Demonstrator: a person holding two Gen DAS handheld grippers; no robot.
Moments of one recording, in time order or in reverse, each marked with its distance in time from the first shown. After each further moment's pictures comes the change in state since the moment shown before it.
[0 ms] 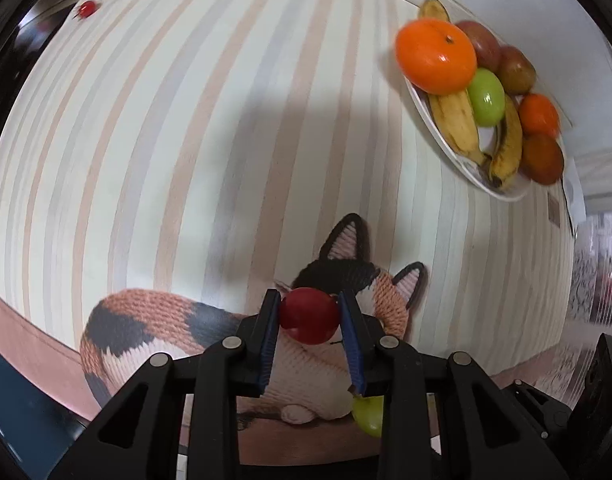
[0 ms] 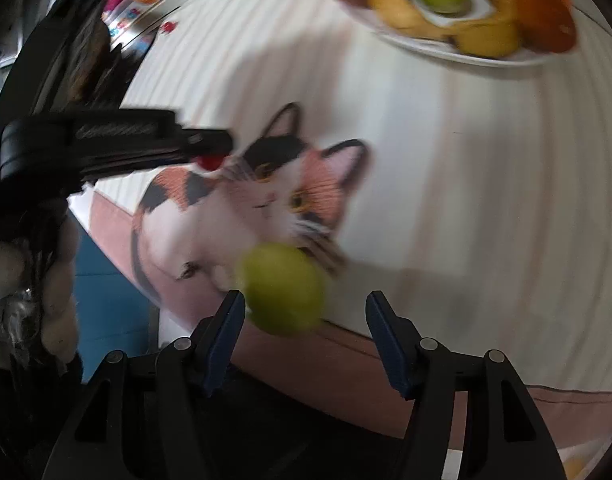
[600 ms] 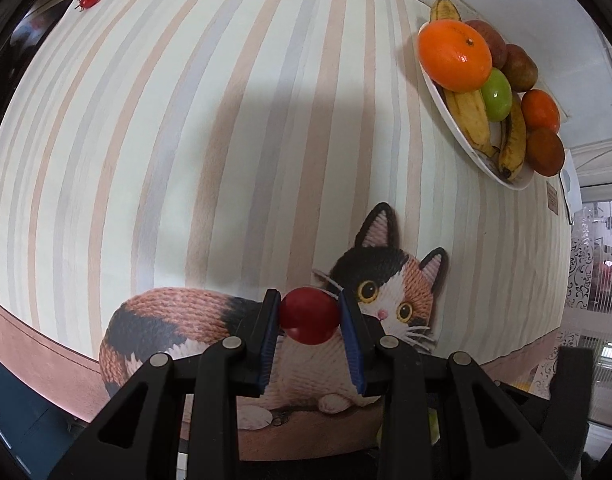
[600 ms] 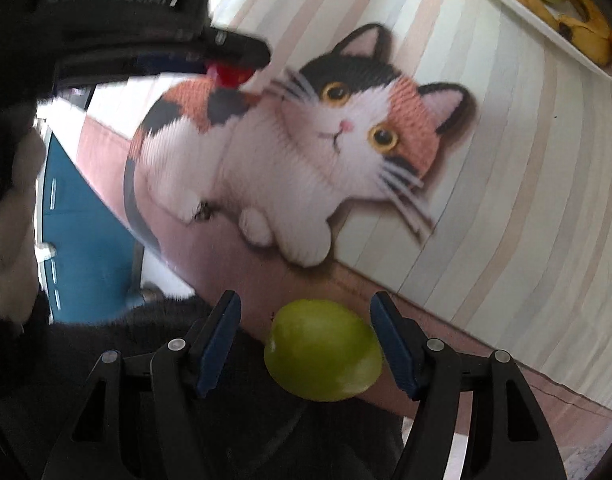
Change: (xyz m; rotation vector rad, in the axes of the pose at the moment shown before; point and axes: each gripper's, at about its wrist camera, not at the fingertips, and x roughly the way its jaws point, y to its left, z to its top) left arm -0.003 0.034 -0.003 0.015 0.021 -0.033; right arm 0.038 0.027 -0.017 -0.101 0.243 -0.076
